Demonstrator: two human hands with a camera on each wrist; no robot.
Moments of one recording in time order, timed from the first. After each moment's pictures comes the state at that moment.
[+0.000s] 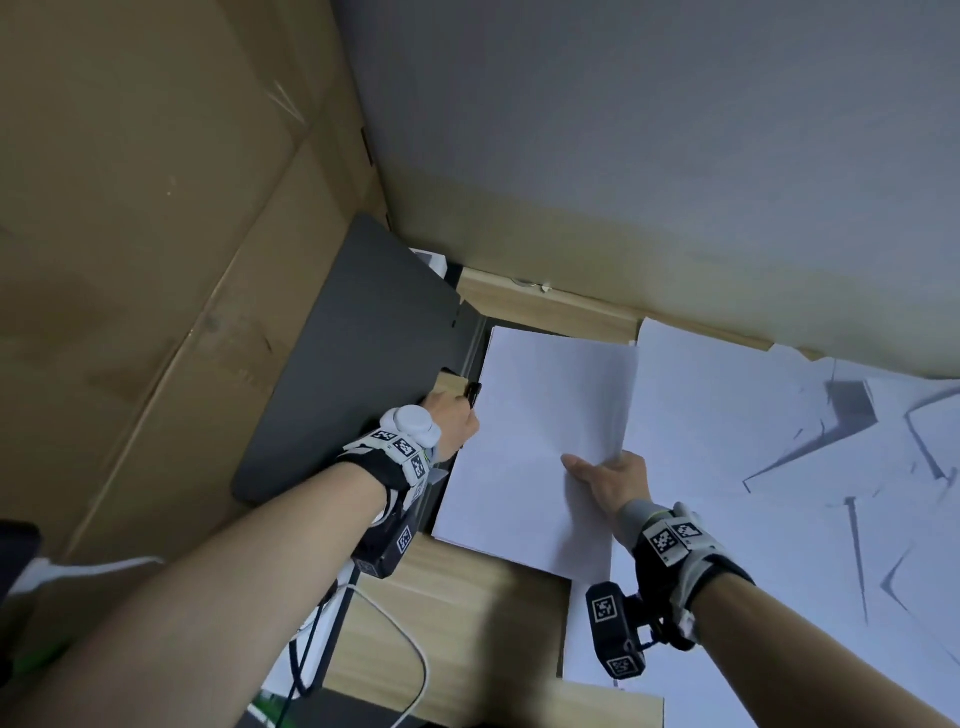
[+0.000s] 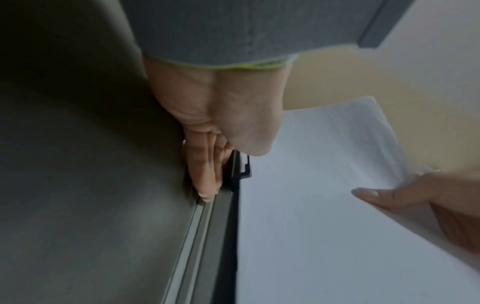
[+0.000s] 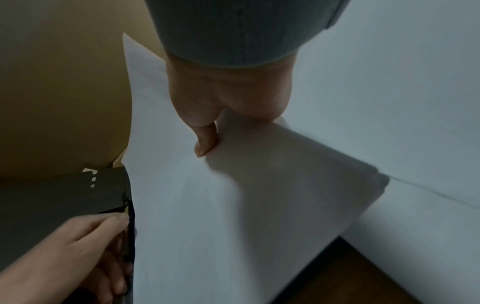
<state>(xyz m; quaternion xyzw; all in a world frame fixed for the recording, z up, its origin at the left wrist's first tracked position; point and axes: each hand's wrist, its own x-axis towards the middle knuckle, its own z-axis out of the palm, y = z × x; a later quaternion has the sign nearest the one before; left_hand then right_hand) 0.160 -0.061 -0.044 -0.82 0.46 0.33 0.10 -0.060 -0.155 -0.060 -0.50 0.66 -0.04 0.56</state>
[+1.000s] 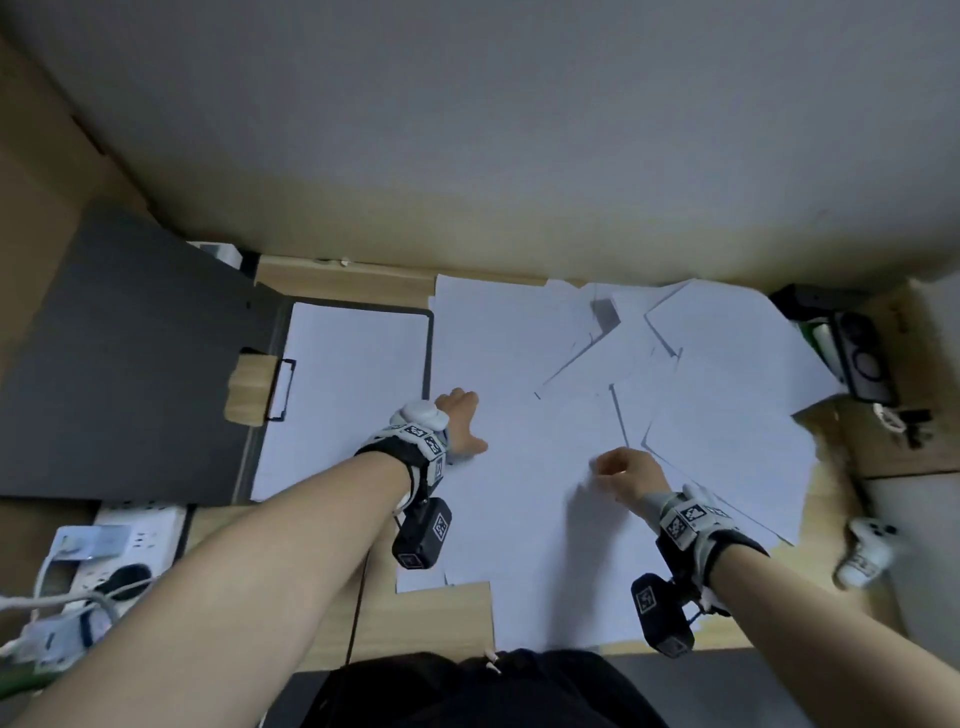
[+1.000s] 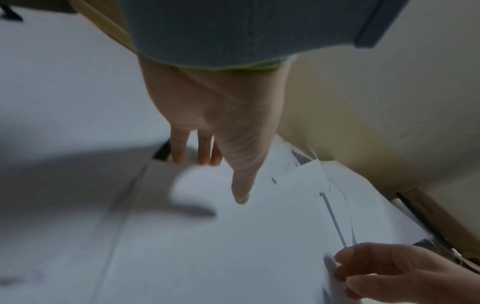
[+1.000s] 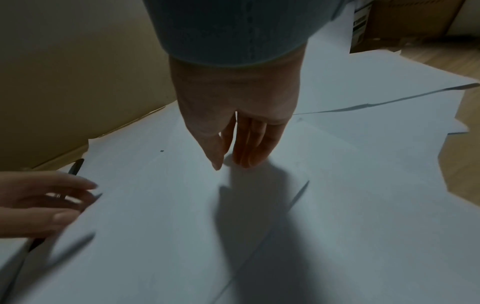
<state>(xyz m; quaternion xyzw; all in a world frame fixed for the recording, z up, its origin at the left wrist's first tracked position) -0.074 -0.151 -0.042 -0.73 0.57 0.39 0.01 -0.363 -0.215 -0.031 -0.59 0.68 0.03 0.44</state>
